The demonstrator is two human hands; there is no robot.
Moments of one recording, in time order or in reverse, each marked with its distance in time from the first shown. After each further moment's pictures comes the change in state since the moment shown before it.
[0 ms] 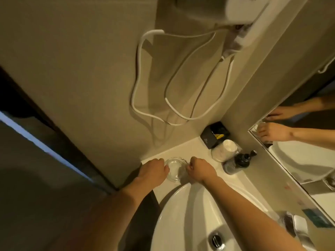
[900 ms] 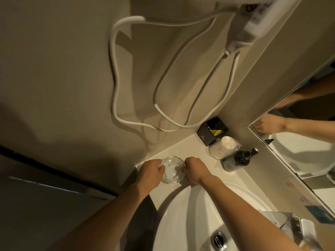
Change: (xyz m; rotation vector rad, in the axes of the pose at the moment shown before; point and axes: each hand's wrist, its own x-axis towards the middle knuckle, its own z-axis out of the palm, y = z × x) left_hand 0.018 0.000 0.001 -0.426 0.017 -0.062; right_hand 0.021 -0.003 0.006 0.187 -0.087 0.031
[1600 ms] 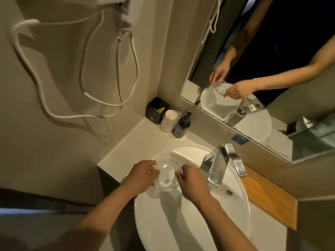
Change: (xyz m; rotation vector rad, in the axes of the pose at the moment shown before) left_hand -0.092 0.058 0.016 -0.183 -0.476 0.173; right_hand -0.215 0.031 0.035 0.218 0.411 0.331
